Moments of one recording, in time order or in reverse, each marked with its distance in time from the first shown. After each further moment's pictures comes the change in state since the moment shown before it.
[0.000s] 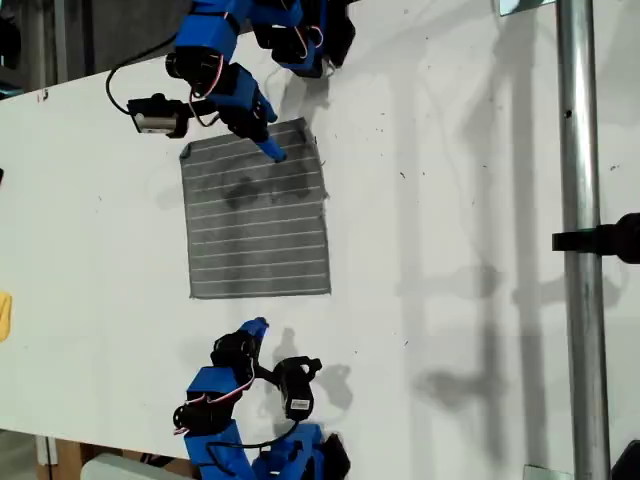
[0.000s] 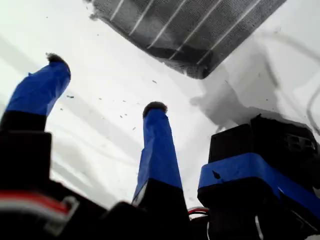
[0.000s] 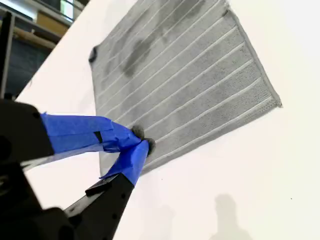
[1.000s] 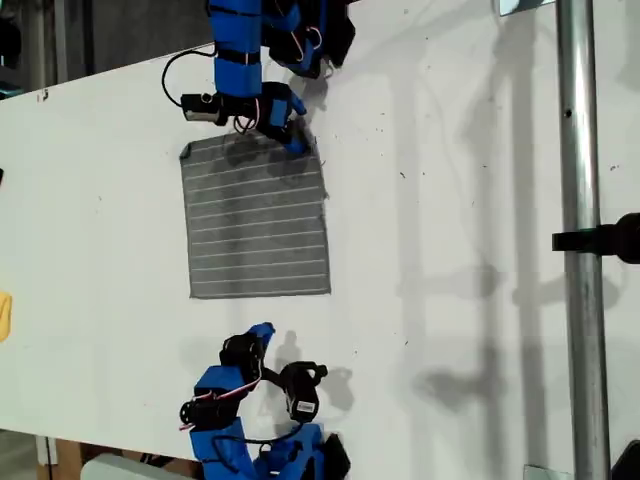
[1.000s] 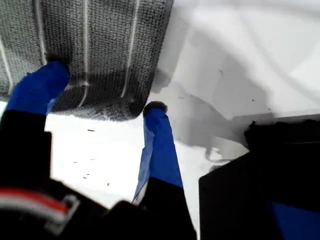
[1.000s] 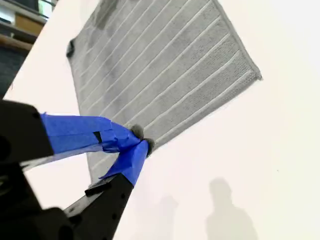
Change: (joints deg) arm 0 0.0 1.0 5.5 -0.4 3.9; arm 1 8.2 -5.7 39.5 -35.1 11.6
